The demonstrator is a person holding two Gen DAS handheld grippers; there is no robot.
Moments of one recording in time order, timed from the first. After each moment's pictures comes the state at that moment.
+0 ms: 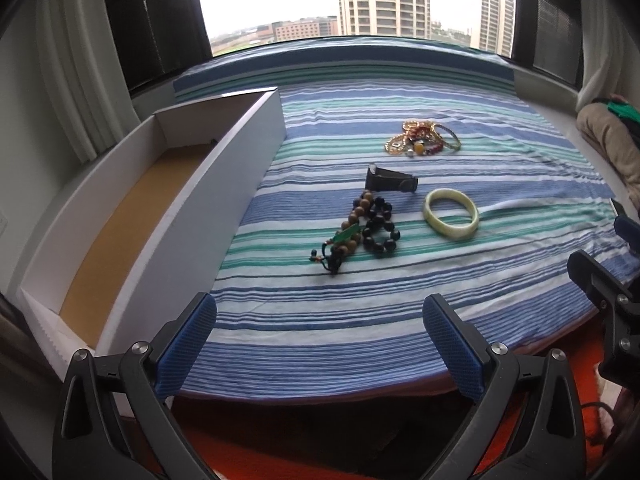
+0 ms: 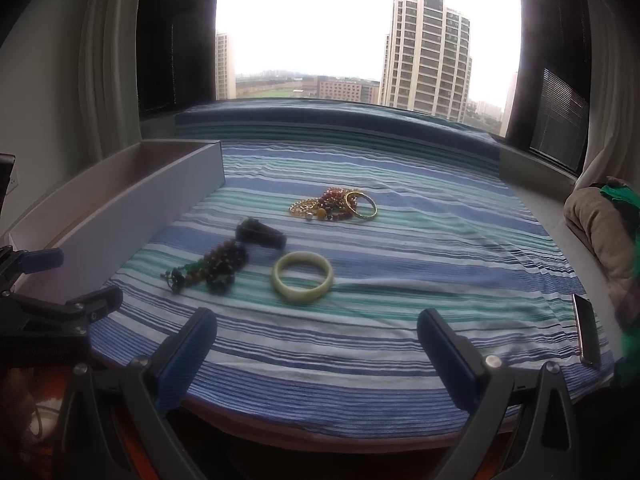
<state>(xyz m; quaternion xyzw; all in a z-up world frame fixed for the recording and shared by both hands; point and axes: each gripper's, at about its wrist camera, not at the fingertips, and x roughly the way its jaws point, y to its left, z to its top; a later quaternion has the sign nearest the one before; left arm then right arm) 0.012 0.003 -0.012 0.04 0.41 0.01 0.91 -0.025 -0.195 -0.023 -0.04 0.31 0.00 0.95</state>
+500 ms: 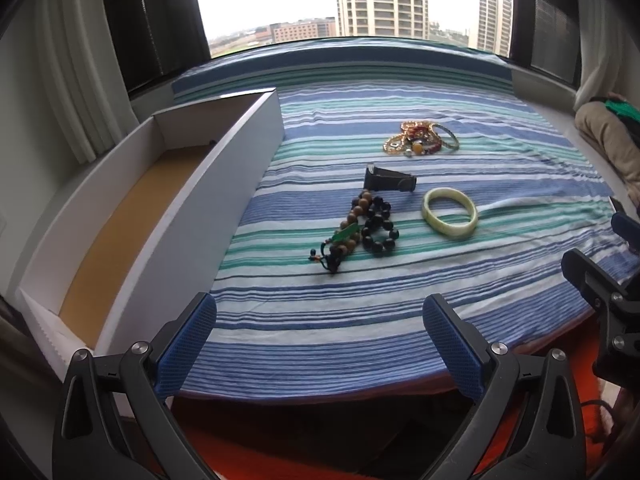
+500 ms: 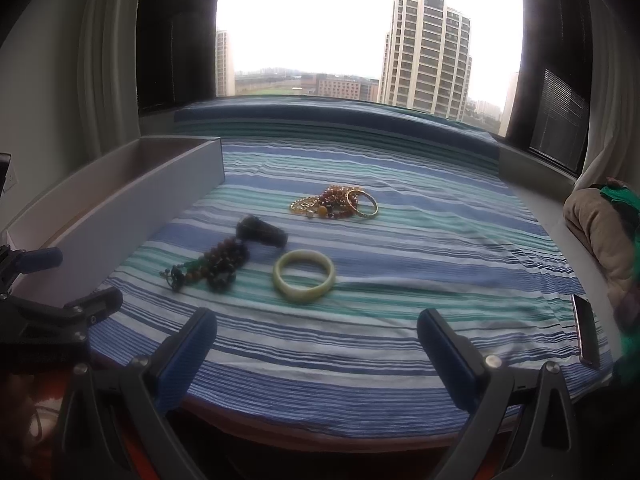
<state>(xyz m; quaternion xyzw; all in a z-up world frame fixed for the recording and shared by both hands) 0.011 0.002 -0.012 0.04 0.41 0.01 0.91 -0.024 -0.191 -0.023 -0.04 0.31 -0.01 0.95</state>
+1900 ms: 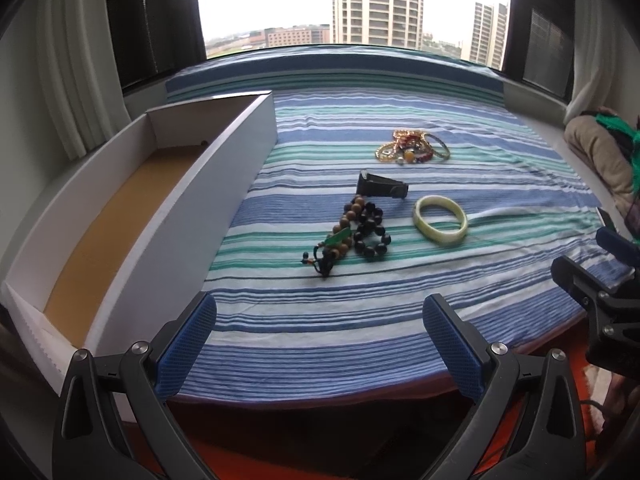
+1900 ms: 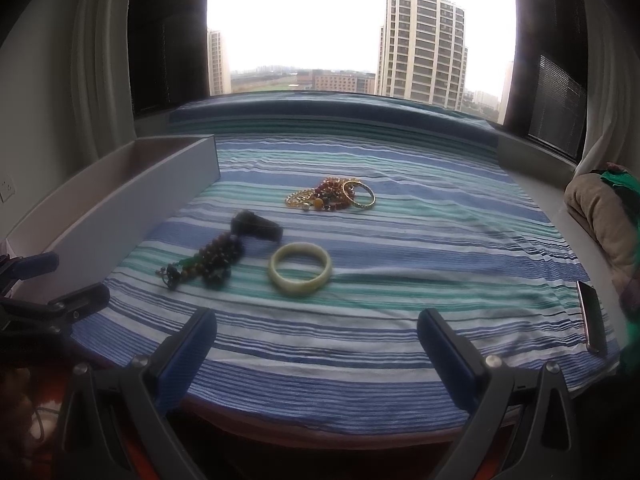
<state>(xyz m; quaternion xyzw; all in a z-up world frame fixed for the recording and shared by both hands) 0.009 0.012 -0.015 0.02 0.40 -0.01 0.92 -0.020 -0.201 -0.030 -0.02 0.32 -0.01 0.95</state>
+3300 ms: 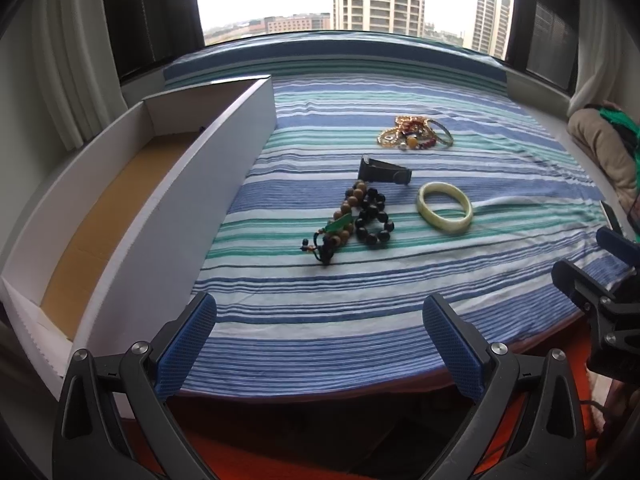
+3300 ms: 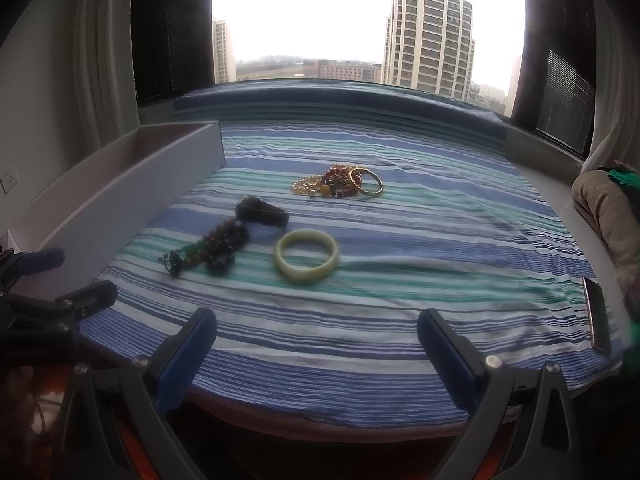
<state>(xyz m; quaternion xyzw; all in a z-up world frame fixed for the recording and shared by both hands) 0.015 0.014 -0.026 0.01 0.42 -0.01 0.91 -0.017 -0.198 -0.037 -0.03 0.34 0.00 0.94</state>
